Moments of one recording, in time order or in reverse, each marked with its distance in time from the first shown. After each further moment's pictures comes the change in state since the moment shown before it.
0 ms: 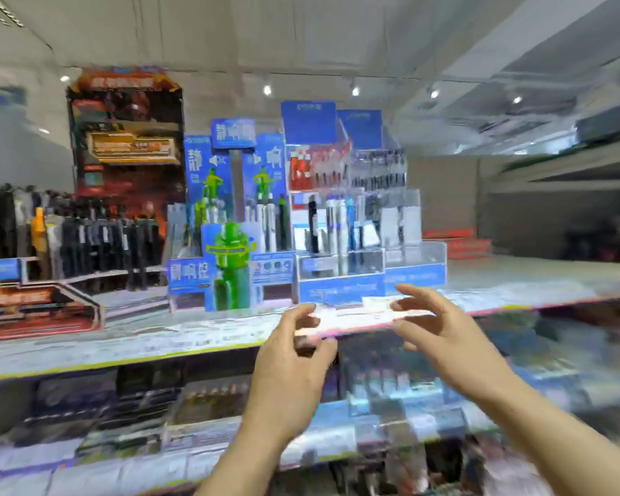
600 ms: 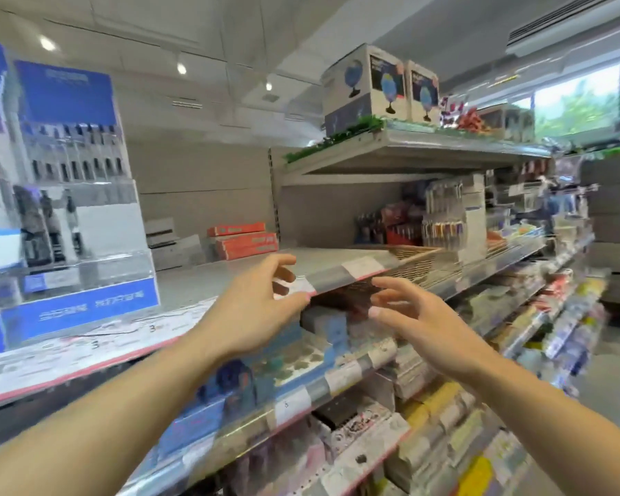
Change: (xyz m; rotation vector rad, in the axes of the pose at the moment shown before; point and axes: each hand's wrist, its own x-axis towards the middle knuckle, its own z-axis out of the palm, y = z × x) left_hand 0.086 0.122 0.340 0.189 -0.586 0.258; right_hand -0.032 0.127 -0.342 -0.227 0.214 0.234
